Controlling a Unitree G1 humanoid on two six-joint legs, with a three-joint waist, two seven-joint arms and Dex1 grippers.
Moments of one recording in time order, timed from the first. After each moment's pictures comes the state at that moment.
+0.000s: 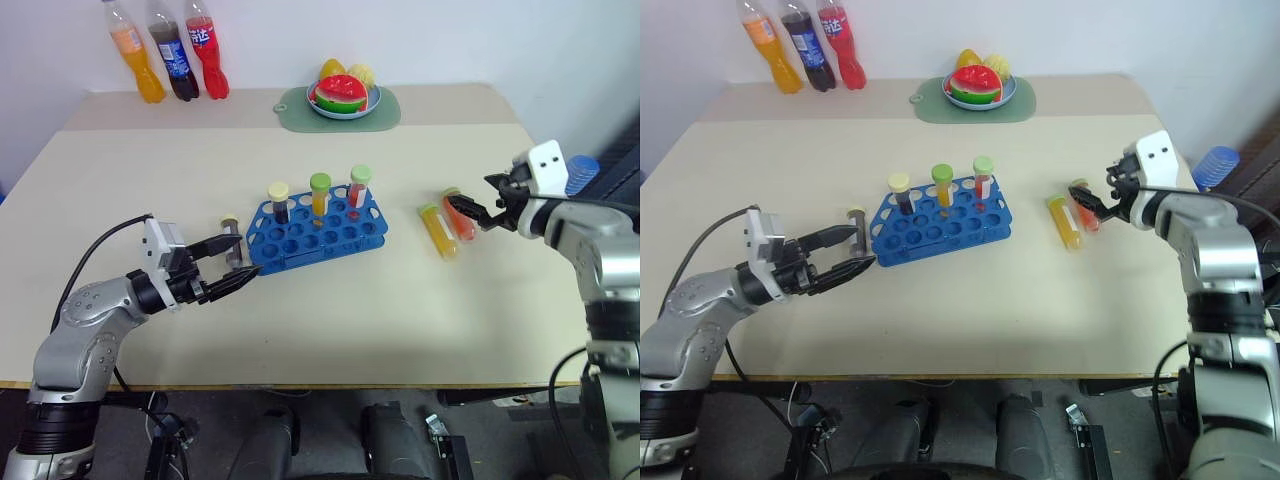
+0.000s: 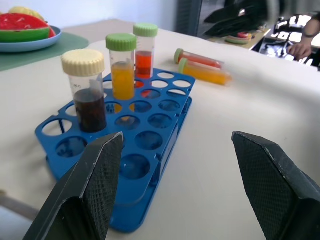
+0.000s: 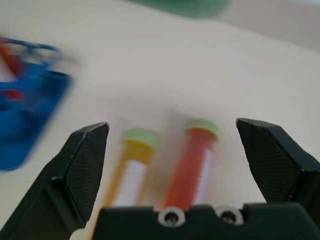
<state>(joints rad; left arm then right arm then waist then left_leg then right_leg) -0.13 0.63 0.18 -0.22 -0.61 0.34 -0.98 -0.81 -0.77 -0.02 0.43 0.24 0.72 0.68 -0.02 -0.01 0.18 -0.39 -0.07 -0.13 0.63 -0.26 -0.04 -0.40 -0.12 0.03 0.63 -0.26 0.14</state>
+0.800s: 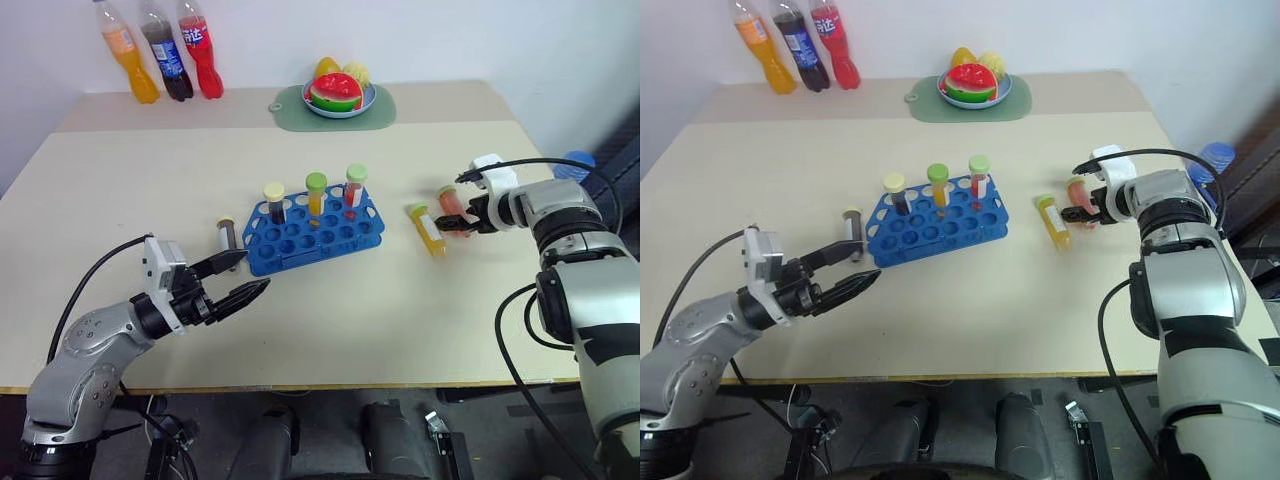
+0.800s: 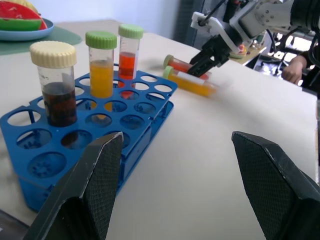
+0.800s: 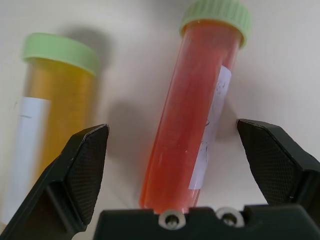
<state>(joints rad) 0.03 0.60 0.22 -0.44 -0.72 0.43 -0.84 -1.27 -0.62 0.17 1.32 -0.12 0.54 0.84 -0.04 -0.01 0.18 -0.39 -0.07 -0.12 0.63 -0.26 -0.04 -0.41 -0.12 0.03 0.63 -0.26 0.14</state>
